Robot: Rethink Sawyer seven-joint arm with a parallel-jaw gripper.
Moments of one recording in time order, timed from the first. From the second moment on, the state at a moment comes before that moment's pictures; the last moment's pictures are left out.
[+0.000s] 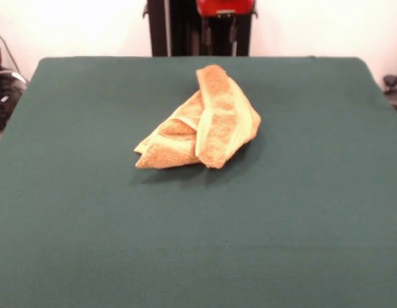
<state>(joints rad) -0.30 -0.77 0.01 2.21 -0.22 0.29 1.57</state>
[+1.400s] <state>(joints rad) -0.30 -0.58 0.02 1.99 -0.22 0.22 1.57</state>
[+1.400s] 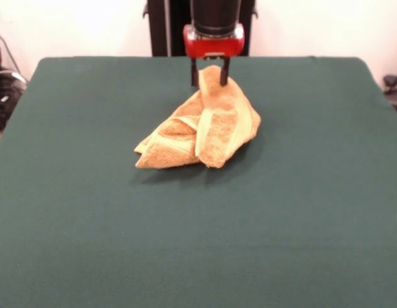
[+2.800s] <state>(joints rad) -0.29 -0.48 0.02 1.96 -0.23 0.14 1.57</state>
